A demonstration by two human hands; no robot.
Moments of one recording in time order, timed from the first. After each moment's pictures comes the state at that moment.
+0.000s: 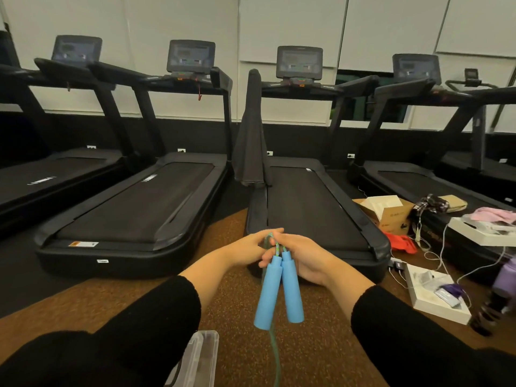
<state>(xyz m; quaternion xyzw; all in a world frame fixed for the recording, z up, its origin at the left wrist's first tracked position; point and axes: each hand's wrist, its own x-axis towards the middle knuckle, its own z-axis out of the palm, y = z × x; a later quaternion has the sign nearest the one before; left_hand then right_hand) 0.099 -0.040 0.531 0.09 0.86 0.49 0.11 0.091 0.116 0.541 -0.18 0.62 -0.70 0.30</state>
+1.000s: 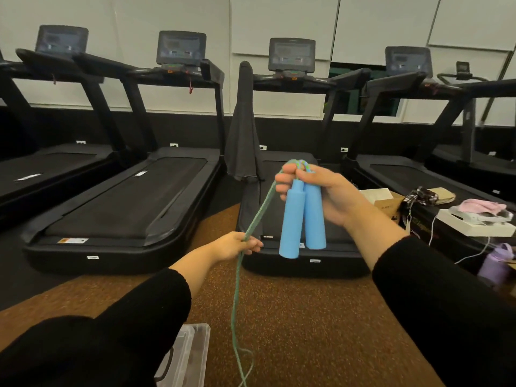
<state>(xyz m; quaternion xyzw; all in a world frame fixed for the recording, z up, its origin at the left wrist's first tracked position) 0.083 -0.045 0.514 0.03 0.87 0.48 0.08 0.084 0.169 0.634 -0.33 0.51 -0.76 0.23</state>
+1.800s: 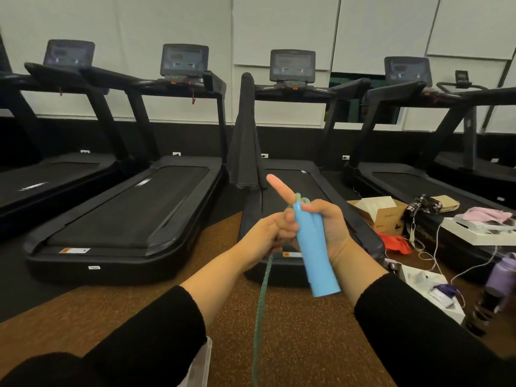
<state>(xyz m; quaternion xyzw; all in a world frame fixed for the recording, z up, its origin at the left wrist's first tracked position) 0.093 0.011 0.553 0.19 0.73 0.65 -0.02 0.093 0.148 0.597 -0.36 0.34 -0.79 0.37</state>
